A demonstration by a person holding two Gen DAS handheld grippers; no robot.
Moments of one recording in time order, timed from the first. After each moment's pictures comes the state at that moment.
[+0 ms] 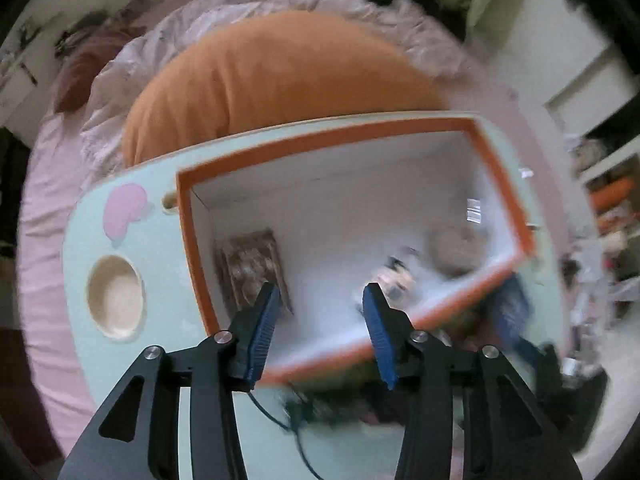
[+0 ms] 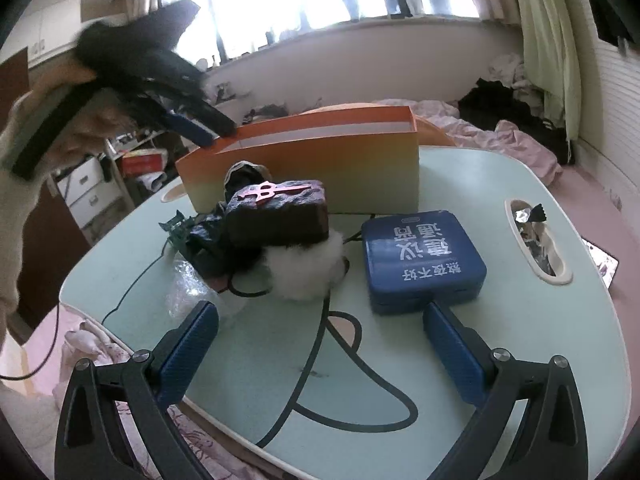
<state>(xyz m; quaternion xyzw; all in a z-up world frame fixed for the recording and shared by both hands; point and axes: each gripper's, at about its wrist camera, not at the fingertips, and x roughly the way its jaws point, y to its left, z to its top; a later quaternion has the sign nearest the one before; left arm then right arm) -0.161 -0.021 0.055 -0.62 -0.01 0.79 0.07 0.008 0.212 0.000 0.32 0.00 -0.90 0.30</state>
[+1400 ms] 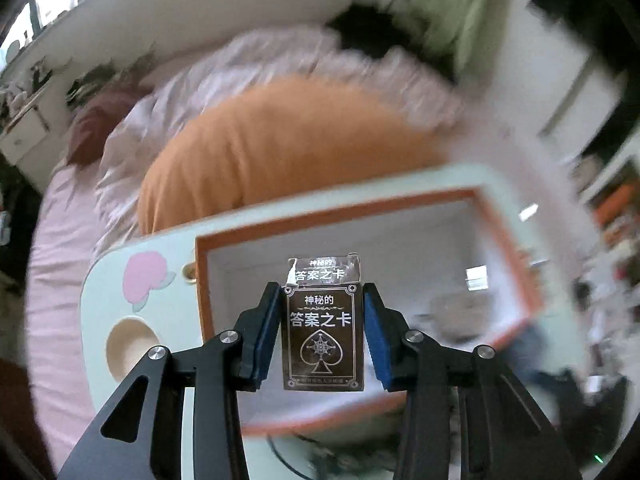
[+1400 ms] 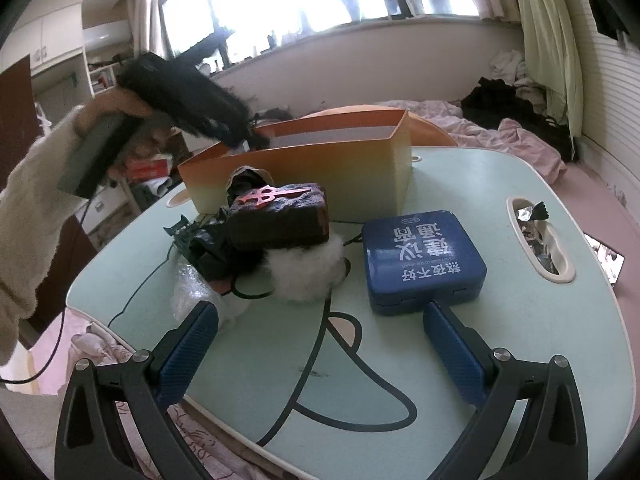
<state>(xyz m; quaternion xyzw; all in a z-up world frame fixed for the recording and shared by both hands) -0.109 -0.007 0.101 -0.49 -0.02 0.86 0.10 0.006 0.213 0.002 0.31 -0.01 -0.90 0.30</state>
